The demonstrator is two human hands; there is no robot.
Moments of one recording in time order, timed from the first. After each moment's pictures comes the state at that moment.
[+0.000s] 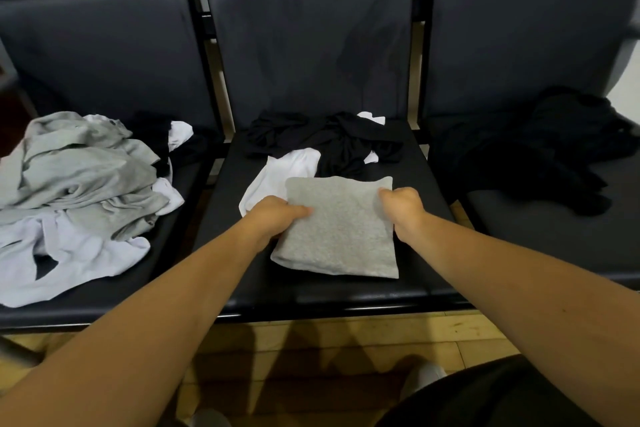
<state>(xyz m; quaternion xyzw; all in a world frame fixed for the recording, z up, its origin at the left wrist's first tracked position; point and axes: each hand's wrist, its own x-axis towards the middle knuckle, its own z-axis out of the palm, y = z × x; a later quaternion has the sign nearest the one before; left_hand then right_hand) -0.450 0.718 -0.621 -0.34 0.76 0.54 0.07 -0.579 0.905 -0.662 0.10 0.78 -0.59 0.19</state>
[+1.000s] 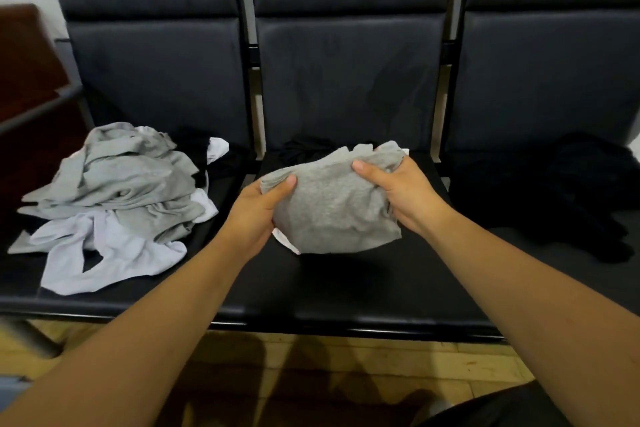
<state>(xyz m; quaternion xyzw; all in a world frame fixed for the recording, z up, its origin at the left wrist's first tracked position) -0.397 0.691 -0.566 -0.15 0.62 0.75 -0.17 -0.541 0.881 -0.550 -0.23 0.63 -0.71 0.23</state>
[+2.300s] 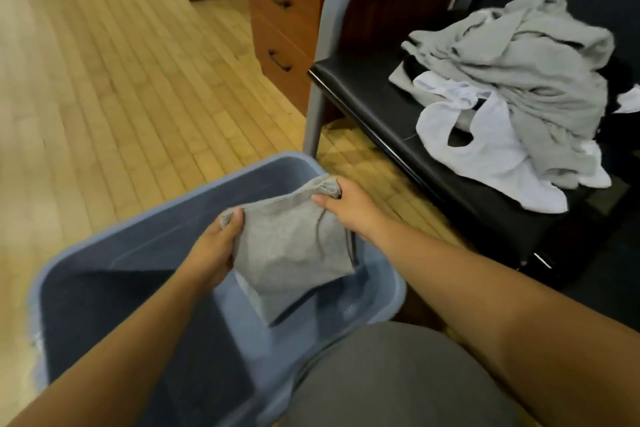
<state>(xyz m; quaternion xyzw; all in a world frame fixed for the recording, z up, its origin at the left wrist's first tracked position) 0.108 0.520 -0.804 -0.57 0.37 0.62 -0.39 -0.138 0.494 -0.744 -0.53 0.63 -0.29 0.48</state>
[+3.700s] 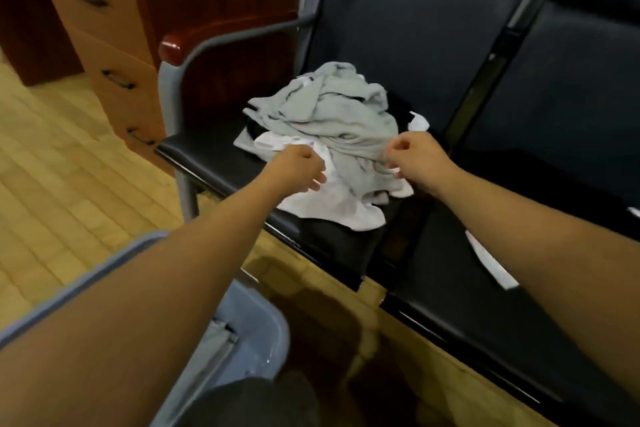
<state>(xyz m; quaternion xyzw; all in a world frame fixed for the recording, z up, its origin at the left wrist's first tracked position) -0.206 0.454 -0.595 -0.43 0.70 0.54 -0.18 -0.413 0.539 -0.577 -0.42 0.82 -0.35 0.19</state>
